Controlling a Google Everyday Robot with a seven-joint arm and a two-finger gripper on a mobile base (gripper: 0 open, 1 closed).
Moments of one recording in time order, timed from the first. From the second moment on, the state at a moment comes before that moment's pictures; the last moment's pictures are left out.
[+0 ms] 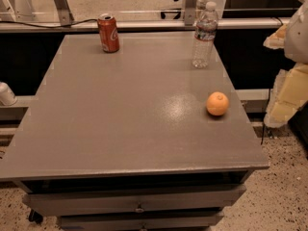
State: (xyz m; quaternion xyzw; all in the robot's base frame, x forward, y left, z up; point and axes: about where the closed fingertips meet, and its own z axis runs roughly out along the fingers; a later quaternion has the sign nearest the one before) arm 0.438 -0.216 0.977 -0.60 0.78 -0.04 0.16
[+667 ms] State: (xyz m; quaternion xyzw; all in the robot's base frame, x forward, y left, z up) arm 0.455 -0.226 0.976 -0.60 0.78 -0.05 0.18
